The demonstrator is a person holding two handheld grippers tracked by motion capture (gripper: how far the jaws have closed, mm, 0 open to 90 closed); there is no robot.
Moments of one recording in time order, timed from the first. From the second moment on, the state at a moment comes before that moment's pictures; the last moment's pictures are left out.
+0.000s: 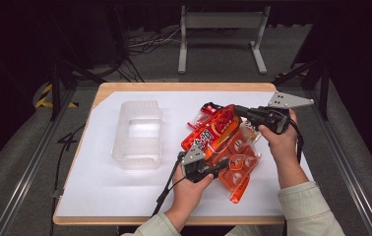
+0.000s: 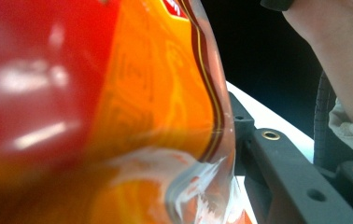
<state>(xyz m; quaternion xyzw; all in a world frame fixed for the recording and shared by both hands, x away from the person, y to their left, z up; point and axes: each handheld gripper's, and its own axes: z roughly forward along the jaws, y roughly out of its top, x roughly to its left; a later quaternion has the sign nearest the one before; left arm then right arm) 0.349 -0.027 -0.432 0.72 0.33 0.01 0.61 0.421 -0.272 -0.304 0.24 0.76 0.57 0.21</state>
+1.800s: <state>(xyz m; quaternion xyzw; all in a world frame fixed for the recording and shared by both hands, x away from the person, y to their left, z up) 0.383 0.064 -0.311 0.81 0.21 0.11 0.54 0.394 -0.326 -0.303 0.30 0.72 0.59 0.21</state>
